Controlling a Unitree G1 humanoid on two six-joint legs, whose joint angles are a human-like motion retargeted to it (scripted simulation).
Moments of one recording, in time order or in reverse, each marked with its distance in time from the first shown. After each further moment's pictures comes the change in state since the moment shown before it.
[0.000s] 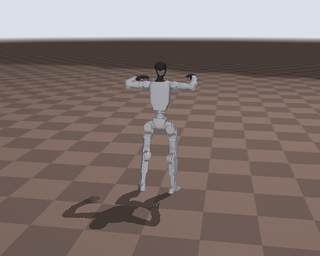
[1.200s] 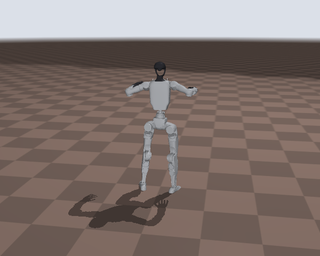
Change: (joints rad) left arm -0.172 -0.403 -0.254 0.014 0.226 -0.045 0.144; right arm -0.061 0.417 0.432 -0.036 -0.089 -0.060 -0.039; waist 0.039 -0.037 0.029; left_leg -0.022 -0.003 0.033 -0.011 0.006 0.011; right_leg -0.051 0.003 0.041 0.005 0.006 0.000
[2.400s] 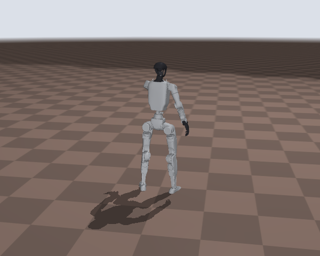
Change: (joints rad) left arm -1.639 -0.755 -0.725 0.770 -1.303 -0.171 0.224; right arm -0.525 0.601 1.025 1.168 0.154 0.218 -0.182; waist -0.218 0.036 0.027; left_leg 0.074 -0.044 0.045 -0.031 0.010 0.038; right_leg 0.023 -0.029 0.069 0.006 -0.007 0.000
